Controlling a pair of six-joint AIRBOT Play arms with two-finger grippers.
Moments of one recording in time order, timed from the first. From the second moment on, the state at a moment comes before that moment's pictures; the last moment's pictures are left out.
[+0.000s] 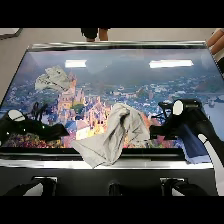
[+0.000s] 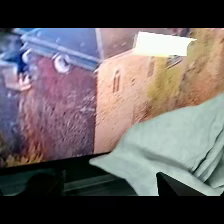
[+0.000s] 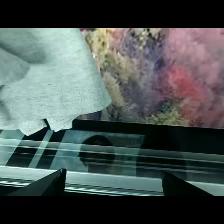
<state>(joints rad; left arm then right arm) 0.14 -1.15 0.75 1.04 -1.32 -1.42 0.12 -1.21 0.96 -1.43 1.46 1.66</state>
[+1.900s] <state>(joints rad) 0.29 -0.86 1.63 1.09 -0.86 -1.44 0.12 -0.92 1.55 -1.90 0.91 1.71</state>
